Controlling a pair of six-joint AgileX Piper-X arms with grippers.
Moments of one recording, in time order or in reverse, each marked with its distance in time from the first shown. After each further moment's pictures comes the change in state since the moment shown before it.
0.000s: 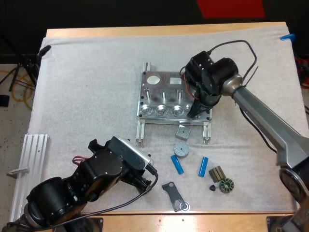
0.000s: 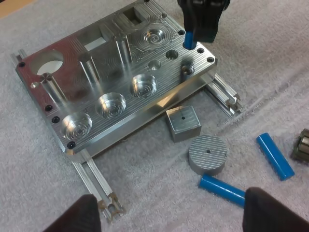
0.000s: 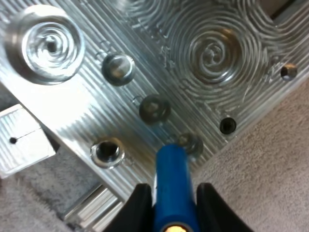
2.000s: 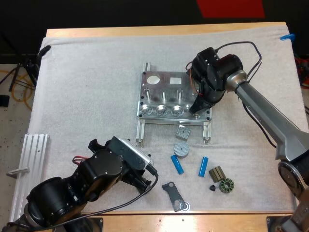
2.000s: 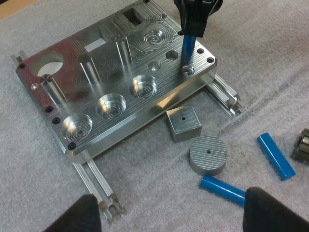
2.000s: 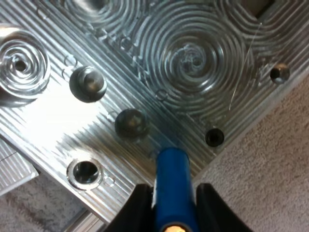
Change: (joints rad) left arm 0.000 0.000 0.000 0.000 0.000 0.007; right arm -0.045 0.031 -0.003 -0.027 -0.065 0.025
